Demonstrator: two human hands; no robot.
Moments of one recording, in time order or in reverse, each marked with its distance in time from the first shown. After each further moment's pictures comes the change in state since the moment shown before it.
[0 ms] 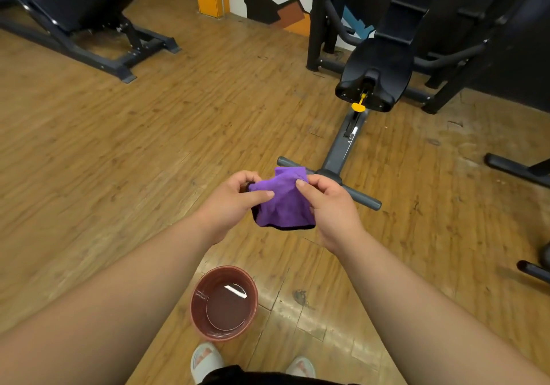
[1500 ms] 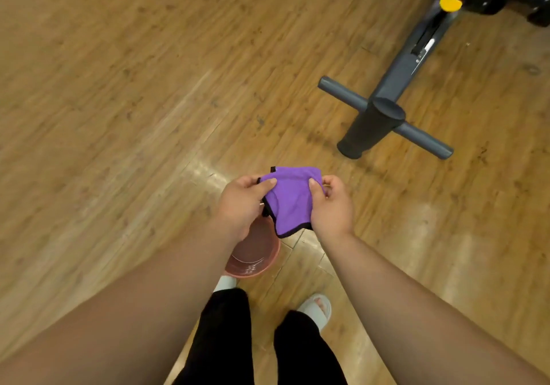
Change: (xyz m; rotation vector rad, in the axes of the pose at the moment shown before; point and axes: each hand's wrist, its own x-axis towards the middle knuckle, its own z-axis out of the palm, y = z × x) left_hand 0.064 -0.181 -0.025 -0.196 0.362 -0.397; right_hand 0.065 0.202 0.041 -0.365 0.175 0.178
